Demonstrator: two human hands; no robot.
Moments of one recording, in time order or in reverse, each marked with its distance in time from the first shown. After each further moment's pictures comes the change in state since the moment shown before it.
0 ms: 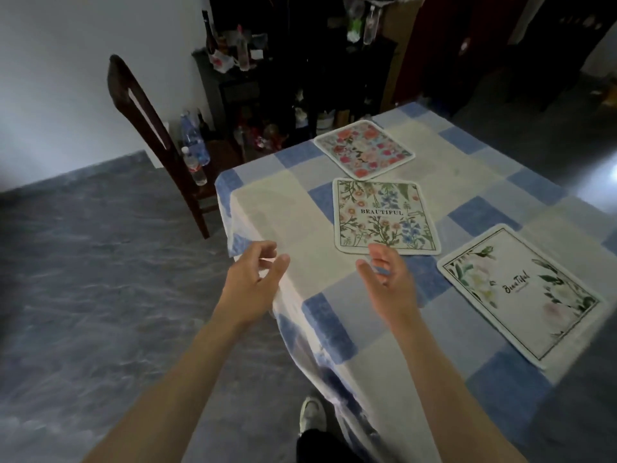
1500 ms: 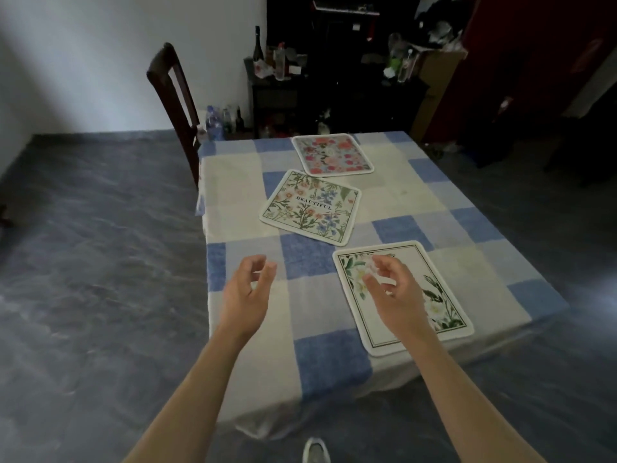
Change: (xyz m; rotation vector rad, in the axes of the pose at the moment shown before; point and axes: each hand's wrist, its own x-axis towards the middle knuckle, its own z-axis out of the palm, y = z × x) left_hand -0.171 0.153 0.294 -0.149 0.412 -0.192; right_hand 0.017 0.096 -0.346 -0.152 -0.300 -0.231
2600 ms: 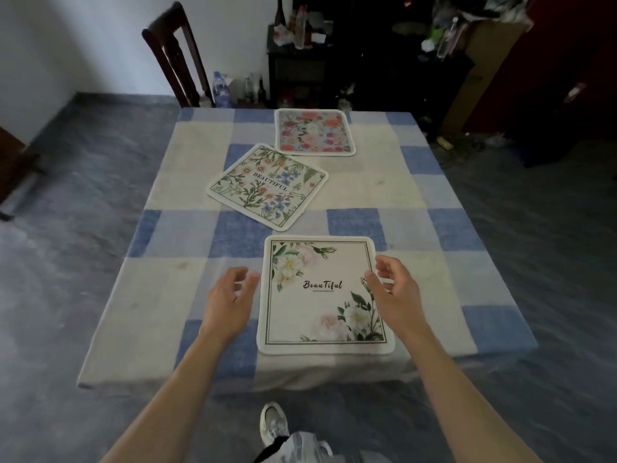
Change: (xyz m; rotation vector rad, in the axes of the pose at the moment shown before) left_hand -0.037 0.018 0.228 0.198 0.132 -0.213; right_hand 0.117 0.183 -0.167 -0.030 -0.190 0.018
